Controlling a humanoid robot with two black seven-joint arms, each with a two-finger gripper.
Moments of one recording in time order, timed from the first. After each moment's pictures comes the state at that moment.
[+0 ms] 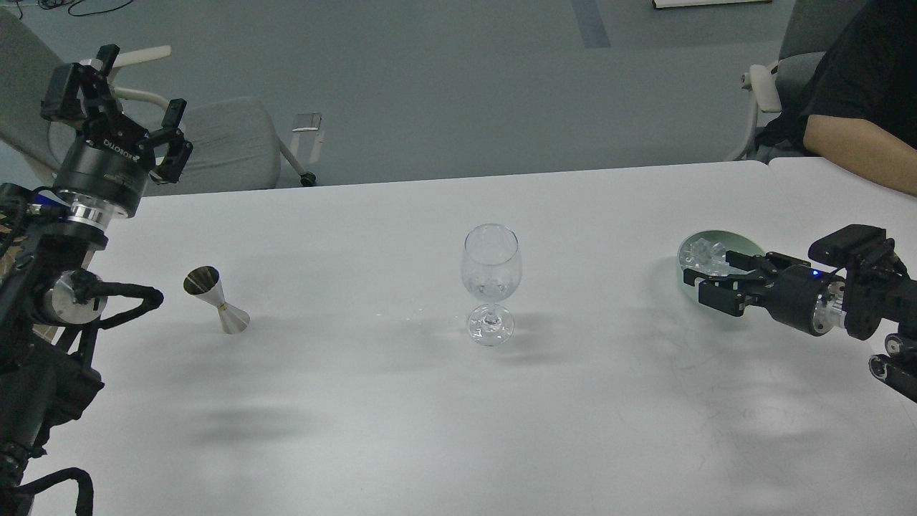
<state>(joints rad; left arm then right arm) -0.54 0.39 -1.42 -0.82 0.69 -0.49 -0.35 0.65 -0.67 0.28 0.83 -1.70 -0.16 0.49</state>
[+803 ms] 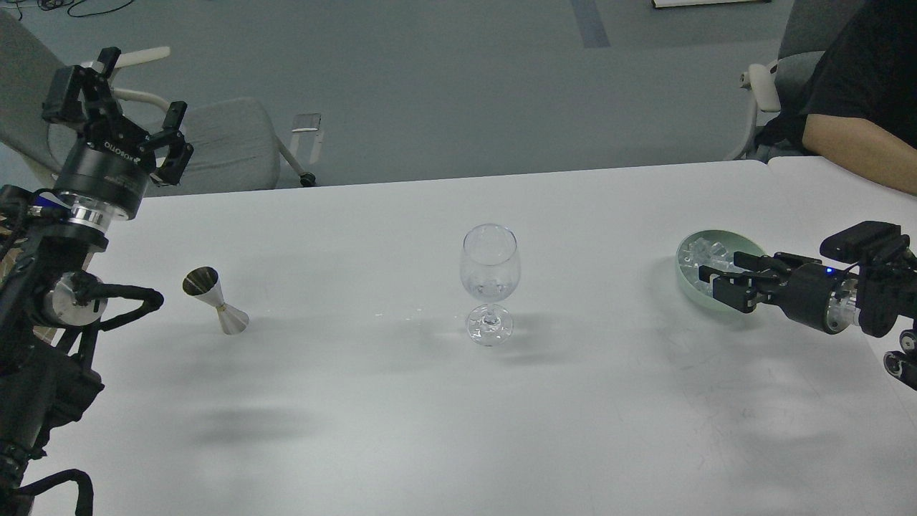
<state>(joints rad) -0.54 0.39 -1.42 -0.82 0.69 -0.49 -0.35 0.66 -0.69 0.28 0.82 -1.70 -0.12 0.48</state>
